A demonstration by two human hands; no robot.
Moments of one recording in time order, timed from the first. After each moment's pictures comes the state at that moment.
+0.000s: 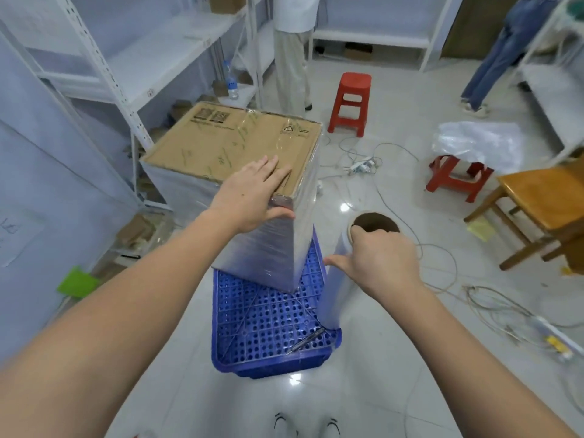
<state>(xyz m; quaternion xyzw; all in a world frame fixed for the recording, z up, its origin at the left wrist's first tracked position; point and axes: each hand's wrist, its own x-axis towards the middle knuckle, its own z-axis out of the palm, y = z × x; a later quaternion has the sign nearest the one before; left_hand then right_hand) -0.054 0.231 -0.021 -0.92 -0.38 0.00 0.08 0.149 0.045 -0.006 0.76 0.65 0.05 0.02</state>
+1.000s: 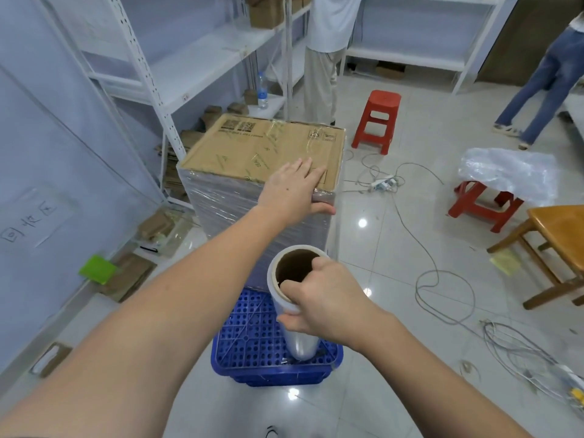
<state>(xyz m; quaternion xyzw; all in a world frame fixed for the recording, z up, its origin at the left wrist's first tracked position) 0.011 0.232 -0.007 -0.88 -0.47 0.00 0.08 0.097 0.048 -0.012 0.43 0.90 0.04 -0.09</state>
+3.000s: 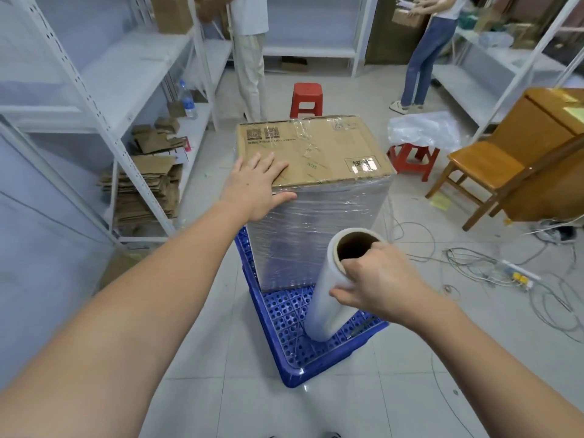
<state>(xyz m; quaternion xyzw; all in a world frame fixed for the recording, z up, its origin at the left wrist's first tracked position) -0.214 0.322 -0.024 -0.93 -0.35 -0.02 0.04 -0.092 0.042 0.008 0.70 0.71 0.06 0.03</state>
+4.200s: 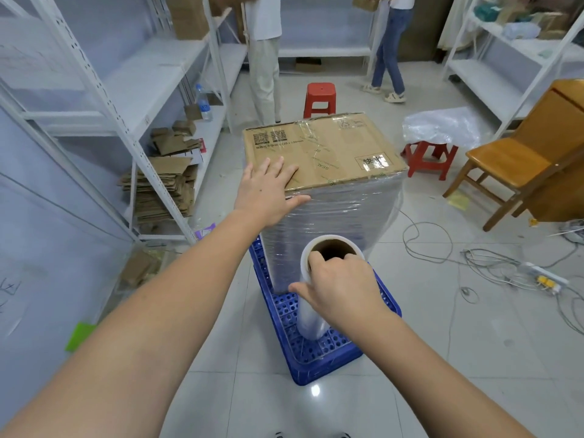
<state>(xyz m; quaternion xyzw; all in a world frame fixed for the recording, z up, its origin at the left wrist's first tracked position) -0.206 0.283 -0.025 -0.92 -0.39 -0.05 0.03 -0.152 0.048 -0.002 0.77 0.64 0.03 -0.03</state>
